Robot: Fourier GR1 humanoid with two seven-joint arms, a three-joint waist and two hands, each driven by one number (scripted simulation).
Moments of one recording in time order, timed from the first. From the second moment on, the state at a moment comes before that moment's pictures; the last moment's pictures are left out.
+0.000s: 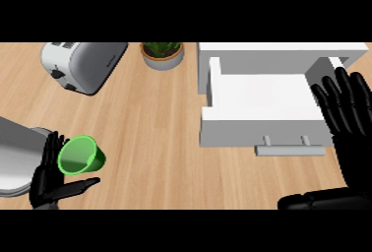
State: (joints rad) left arm -0.13 0.21 0.34 -0.73 0.14 -0.20 -0.77; right arm -0.08 -0.08 -0.03 -2.11 -0.14 0.12 0.19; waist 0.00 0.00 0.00
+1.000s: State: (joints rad) left arm -0.33 0.25 0.34 -0.40 0.18 -0.30 -0.89; right arm -0.09 -0.08 -0.05 -2.07 -0.15 0.13 0.15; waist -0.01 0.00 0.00
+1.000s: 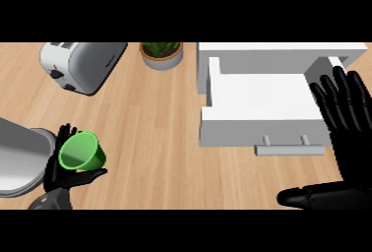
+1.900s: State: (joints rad) left arm -0.34 0.23 0.31 -0.41 0.19 -0.35 -0.96; right arm -0.09 -0.09 -0.07 -2.10 -0.17 0.14 0.18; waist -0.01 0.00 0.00
